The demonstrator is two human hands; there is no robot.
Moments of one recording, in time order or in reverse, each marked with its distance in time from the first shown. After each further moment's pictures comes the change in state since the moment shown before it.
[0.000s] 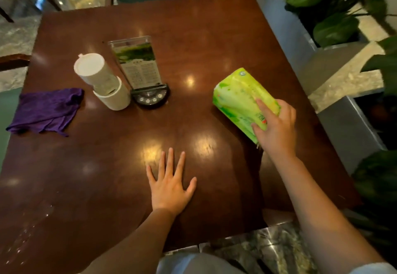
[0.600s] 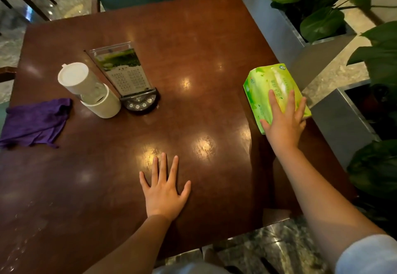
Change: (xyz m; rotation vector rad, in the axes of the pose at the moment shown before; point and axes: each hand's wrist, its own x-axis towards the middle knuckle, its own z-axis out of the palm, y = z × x) left_hand -0.002 0.001 -0.002 0.014 -0.027 -0.008; right_hand 0.012 0.050 0.015 -0.272 -0.079 0.266
